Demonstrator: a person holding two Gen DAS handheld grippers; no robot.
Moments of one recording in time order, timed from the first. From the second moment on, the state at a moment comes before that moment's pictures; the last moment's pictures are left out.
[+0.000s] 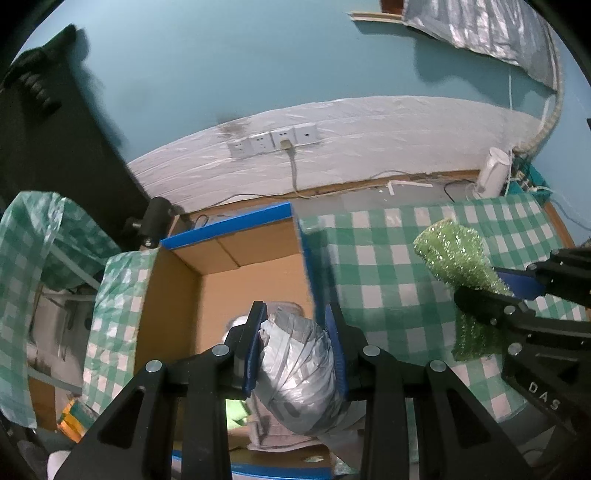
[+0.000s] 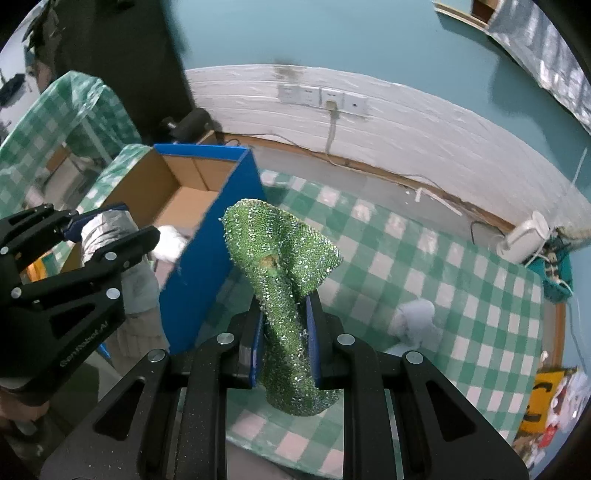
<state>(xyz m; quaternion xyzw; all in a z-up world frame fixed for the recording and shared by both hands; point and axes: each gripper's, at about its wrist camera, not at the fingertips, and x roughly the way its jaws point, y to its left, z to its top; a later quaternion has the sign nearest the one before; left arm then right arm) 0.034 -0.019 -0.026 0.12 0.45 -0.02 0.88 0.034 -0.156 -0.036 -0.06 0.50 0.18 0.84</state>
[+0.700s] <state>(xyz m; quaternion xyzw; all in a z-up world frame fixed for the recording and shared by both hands) 0.030 0.086 -0.025 0.06 0.45 0.05 0.89 0.039 -0.049 -0.040 -0.11 0.51 0.25 0.82</state>
